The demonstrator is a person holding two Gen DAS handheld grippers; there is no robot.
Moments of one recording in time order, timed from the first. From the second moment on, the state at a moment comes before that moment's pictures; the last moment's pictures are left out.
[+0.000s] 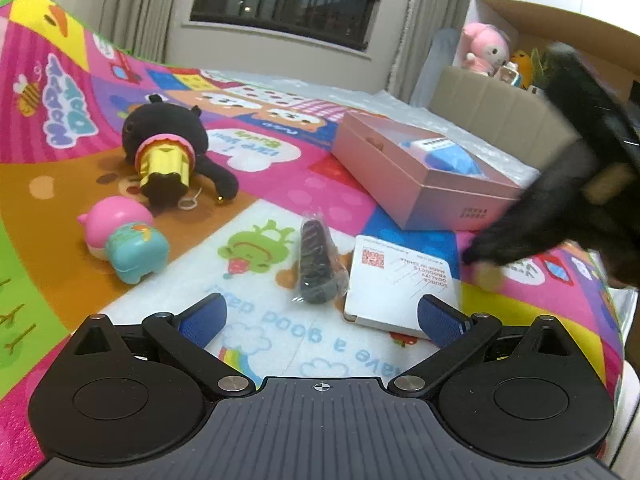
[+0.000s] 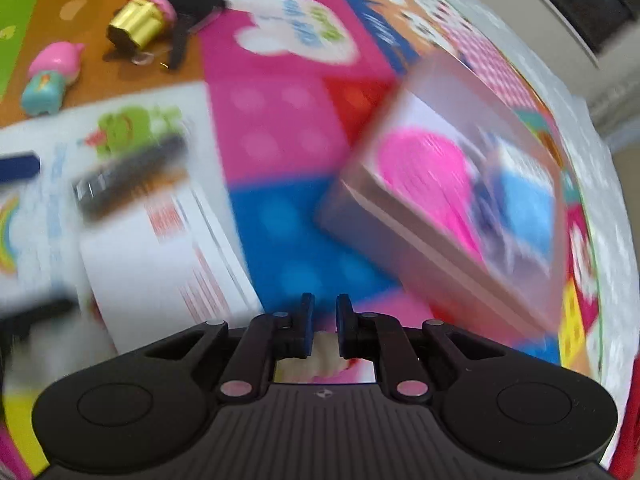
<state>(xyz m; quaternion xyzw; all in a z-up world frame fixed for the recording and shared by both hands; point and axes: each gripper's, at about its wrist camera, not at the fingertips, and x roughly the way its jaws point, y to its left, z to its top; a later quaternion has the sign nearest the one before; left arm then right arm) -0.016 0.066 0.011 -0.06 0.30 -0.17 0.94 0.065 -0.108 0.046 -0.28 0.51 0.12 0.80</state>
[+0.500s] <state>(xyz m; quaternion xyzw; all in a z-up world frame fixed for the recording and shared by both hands) -0.012 -0.021 0.017 0.06 0.33 -0.19 0.92 -0.036 -0.257 0.020 -0.04 0.33 0.05 0.94</state>
